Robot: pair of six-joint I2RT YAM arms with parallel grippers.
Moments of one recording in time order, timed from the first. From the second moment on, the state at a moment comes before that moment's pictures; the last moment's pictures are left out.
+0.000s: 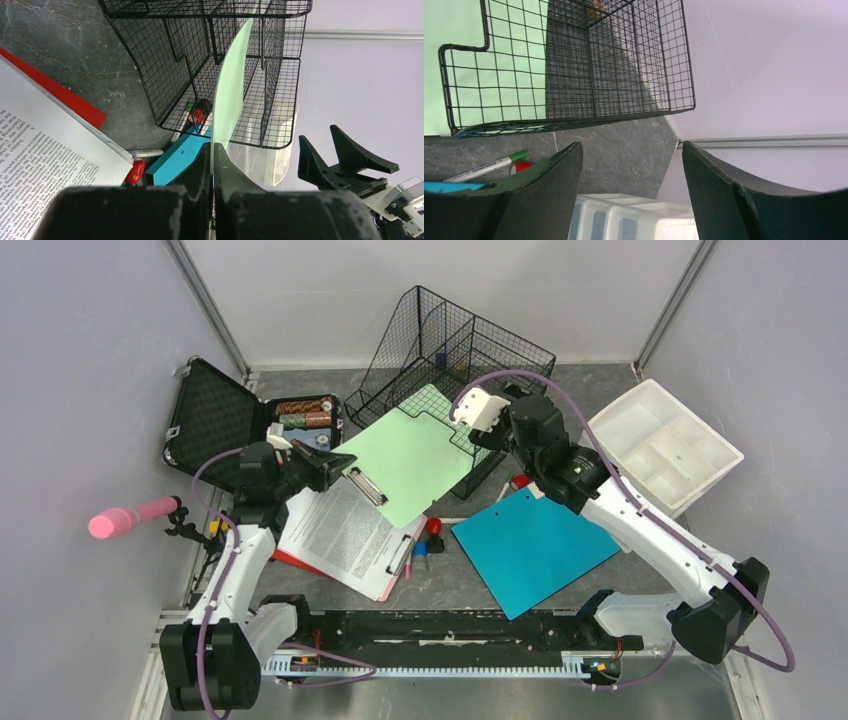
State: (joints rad) left arm 0.03 0.98 0.62 0.00 0.59 -1.17; right arm 0.72 1.24 1.23 -0.35 0.44 -0.77
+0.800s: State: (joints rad) left arm -0.09 1.15 0.68 0.00 0.55 -1.14; right arm 0.60 1.34 1.28 -0.37 0.37 -0.73
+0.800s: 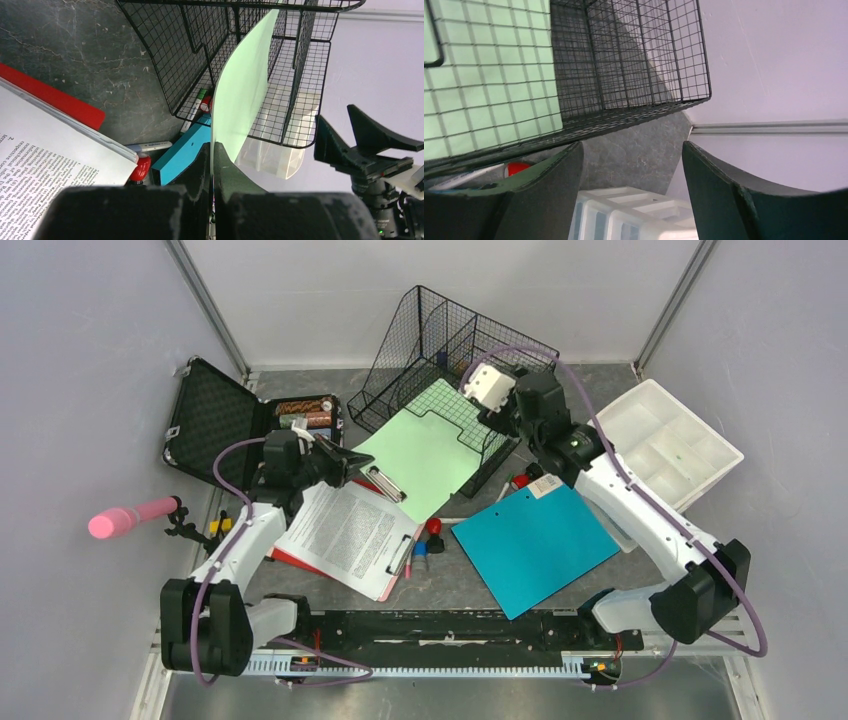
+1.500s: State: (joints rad) left arm -0.15 1.25 0.62 0.26 0.63 -1.16; right arm 0.28 1.38 1.31 -0.30 -0.05 -0.17
